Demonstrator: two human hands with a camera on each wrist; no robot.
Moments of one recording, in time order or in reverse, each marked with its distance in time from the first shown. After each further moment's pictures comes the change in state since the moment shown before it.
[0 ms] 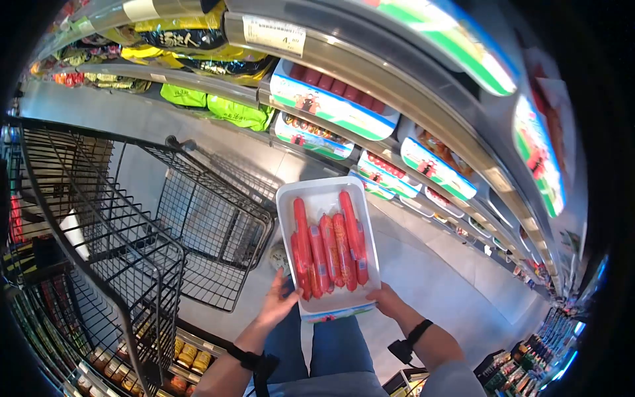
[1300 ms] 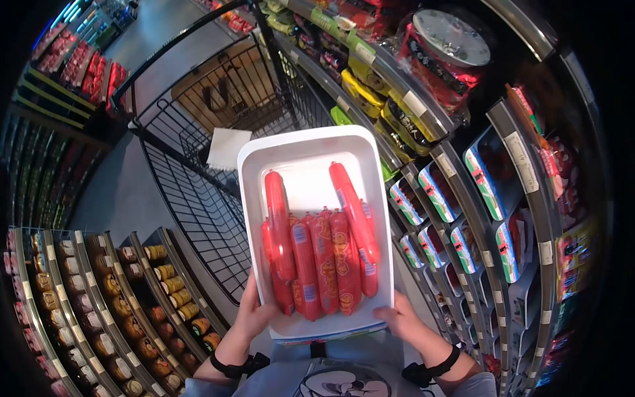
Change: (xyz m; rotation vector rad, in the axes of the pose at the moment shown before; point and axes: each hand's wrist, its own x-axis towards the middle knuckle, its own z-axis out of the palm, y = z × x) left_hand -0.339 0.094 -0.203 -0.493 0.396 0.669; right_hand -0.299 -0.100 0.343 -0.972 -0.442 -0.460
